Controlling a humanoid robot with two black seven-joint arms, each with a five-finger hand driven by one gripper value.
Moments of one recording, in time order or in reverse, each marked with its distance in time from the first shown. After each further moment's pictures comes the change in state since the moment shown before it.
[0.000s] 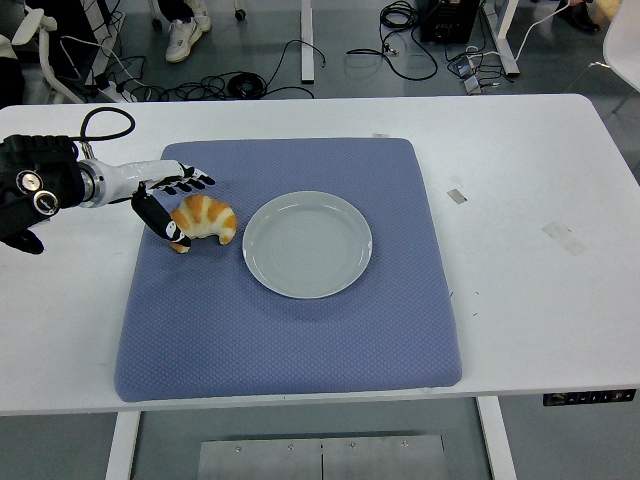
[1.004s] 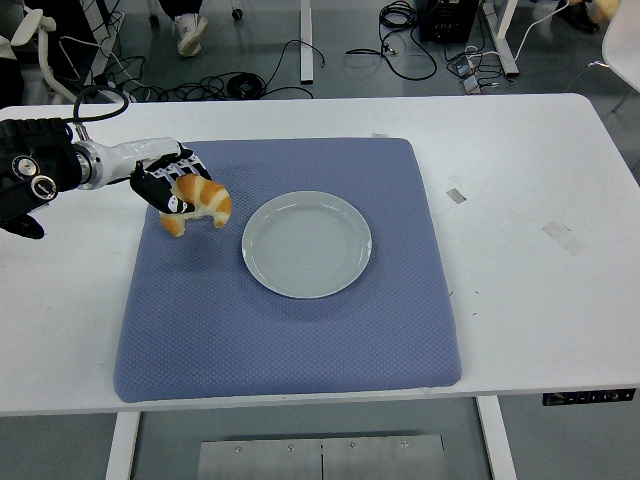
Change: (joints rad) left arm -0.026 0.006 -0.033 0.003 -0.005 0.029 0.000; right arm 0.000 0.000 0.000 0.000 0.000 0.000 0.000
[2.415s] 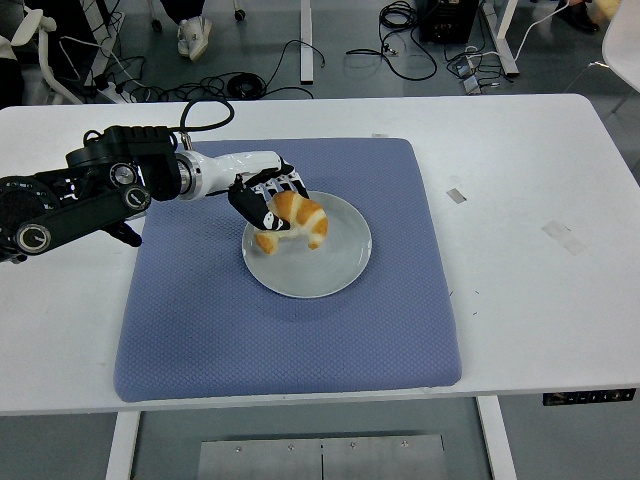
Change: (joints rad) left arm -0.001 -0.214 -0.058 -0.076 -0.008 0.006 0.074; right arm 0.000 0.000 0.000 0.000 0.000 0.000 0.000
